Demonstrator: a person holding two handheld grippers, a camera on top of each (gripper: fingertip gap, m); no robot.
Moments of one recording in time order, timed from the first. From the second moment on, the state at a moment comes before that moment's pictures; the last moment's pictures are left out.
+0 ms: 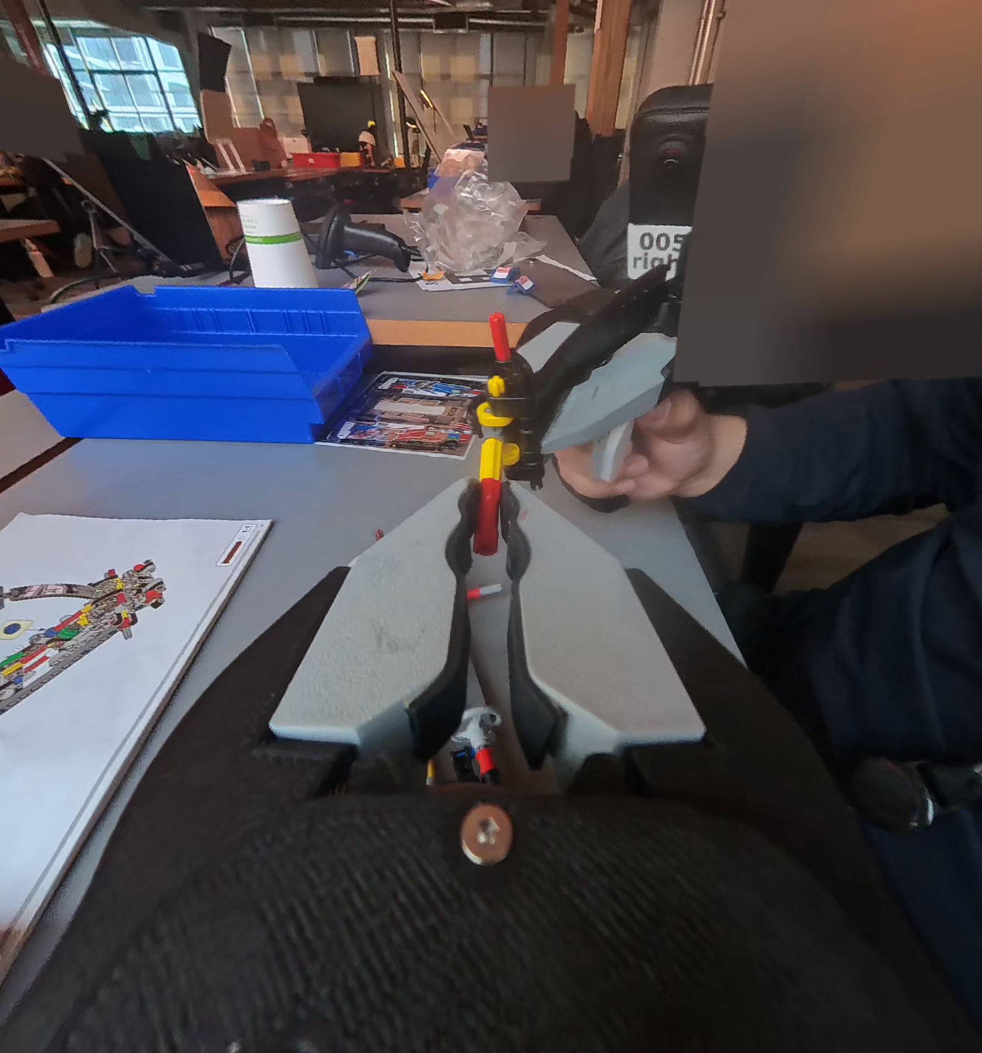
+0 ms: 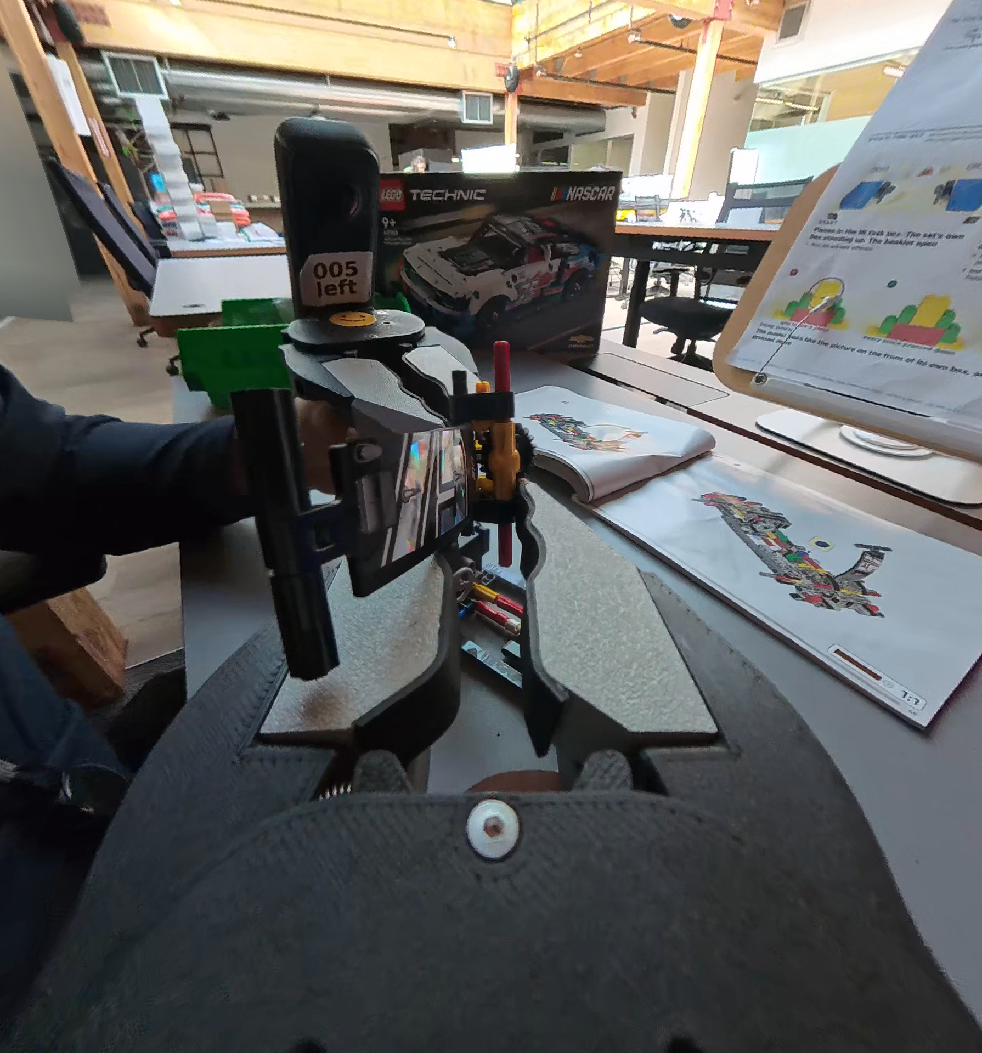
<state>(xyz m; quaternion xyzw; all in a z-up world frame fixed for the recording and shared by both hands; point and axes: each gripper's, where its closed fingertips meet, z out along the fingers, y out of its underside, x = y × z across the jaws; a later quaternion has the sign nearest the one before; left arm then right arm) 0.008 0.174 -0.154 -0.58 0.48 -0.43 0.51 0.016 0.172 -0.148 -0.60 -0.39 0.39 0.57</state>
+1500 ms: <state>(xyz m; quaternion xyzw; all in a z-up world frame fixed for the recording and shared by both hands) 0.010 0.179 -0.148 -0.56 0.49 -0.32 0.58 0.013 0.177 -0.155 -0.63 -0.33 0.50 0.50</state>
